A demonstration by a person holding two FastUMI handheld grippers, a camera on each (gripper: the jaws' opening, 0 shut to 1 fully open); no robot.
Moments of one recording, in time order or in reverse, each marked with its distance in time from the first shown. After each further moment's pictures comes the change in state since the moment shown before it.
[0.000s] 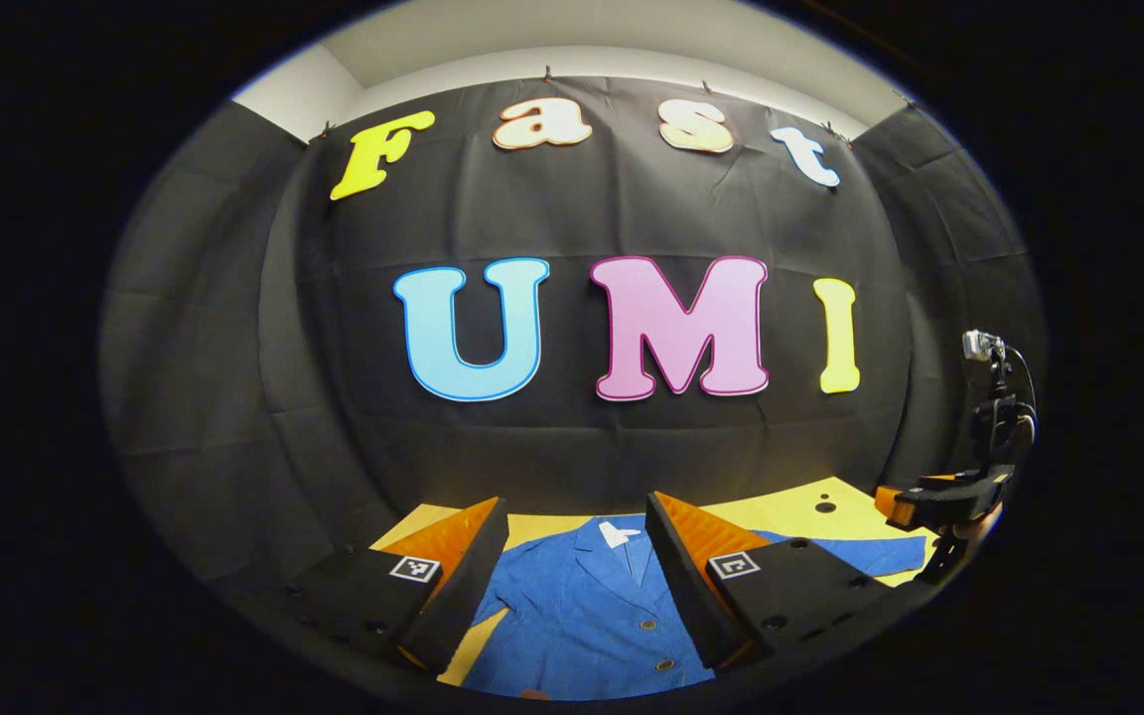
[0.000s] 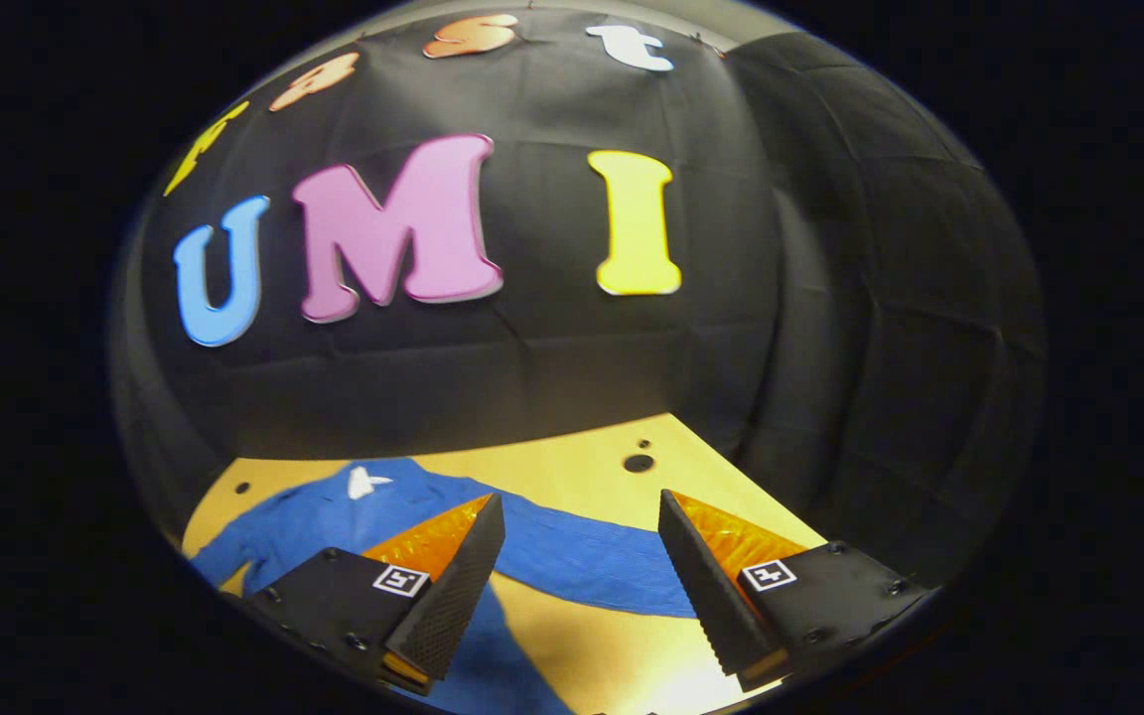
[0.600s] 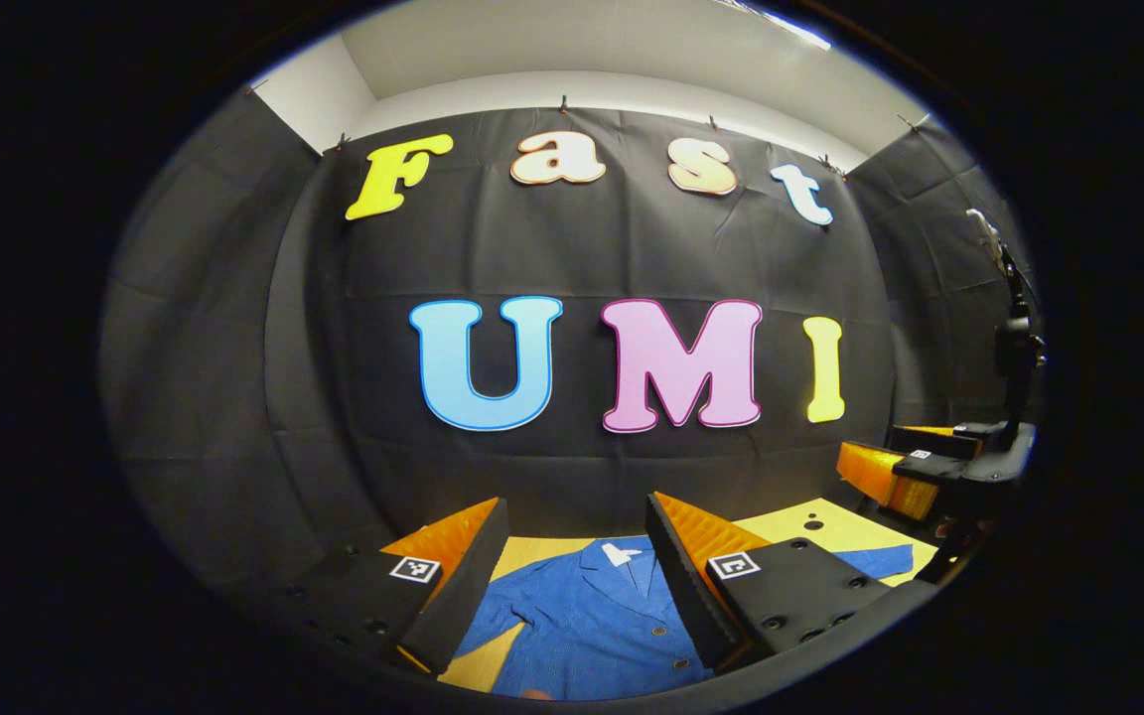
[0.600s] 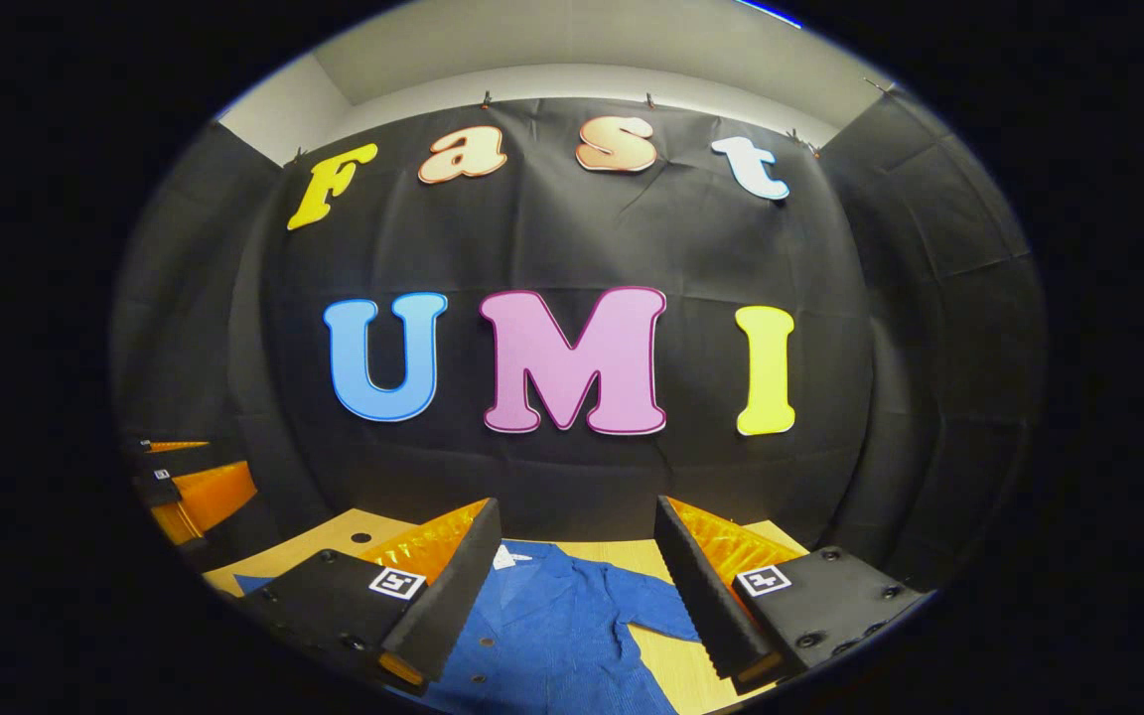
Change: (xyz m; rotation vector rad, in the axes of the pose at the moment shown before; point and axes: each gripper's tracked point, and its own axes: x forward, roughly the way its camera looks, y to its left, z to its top) left arm -0.037 0.045 0.025 -0.036 -0.117 -0.032; right arm -0.174 0.184 0.105 -0.079 -0.342 0.346
